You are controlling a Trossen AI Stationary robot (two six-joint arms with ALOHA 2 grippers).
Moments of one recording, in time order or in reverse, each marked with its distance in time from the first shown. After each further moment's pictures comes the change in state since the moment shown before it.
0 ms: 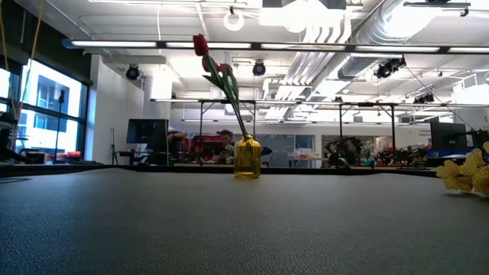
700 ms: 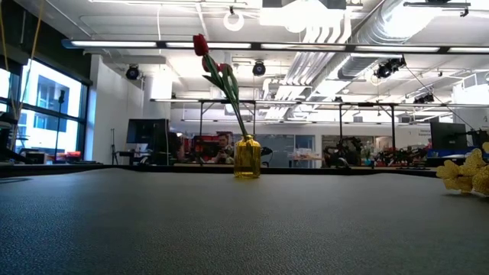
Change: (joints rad) left arm -0.003 -0.032 0.000 -0.054 -0.011 0.036; right arm 0.000 0.000 0.000 -0.023 0.006 0.030
